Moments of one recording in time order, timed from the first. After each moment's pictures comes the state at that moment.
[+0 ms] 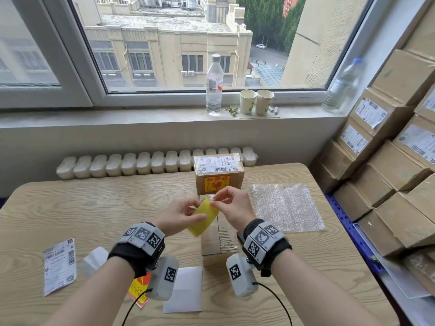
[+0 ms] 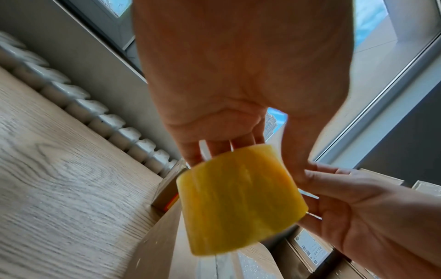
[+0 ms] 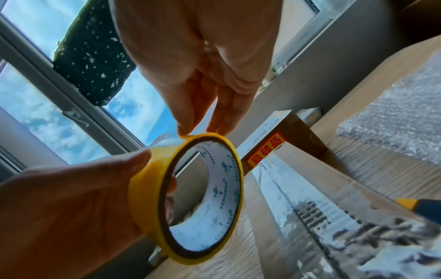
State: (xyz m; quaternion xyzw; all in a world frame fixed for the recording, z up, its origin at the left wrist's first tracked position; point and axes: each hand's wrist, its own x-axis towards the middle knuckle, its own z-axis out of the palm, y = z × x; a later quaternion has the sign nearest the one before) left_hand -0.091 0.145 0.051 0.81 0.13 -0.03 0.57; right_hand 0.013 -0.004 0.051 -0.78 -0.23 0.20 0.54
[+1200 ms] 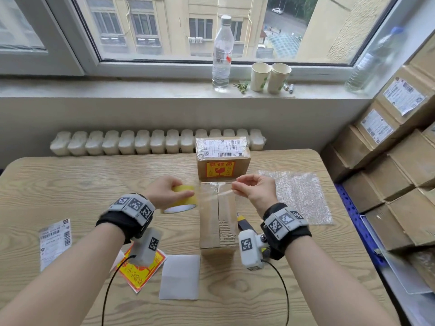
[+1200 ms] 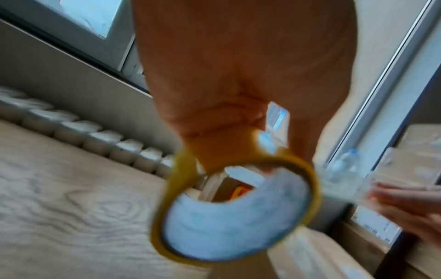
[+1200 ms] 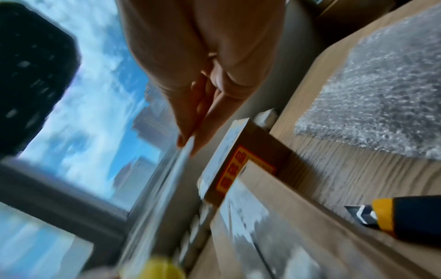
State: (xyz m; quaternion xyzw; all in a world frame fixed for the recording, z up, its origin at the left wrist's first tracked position) left_hand -0.065 0.194 0.043 0.89 0.23 -0.10 0.39; right_hand 0.069 -0.018 0.029 -0.69 -0.05 0.27 0.67
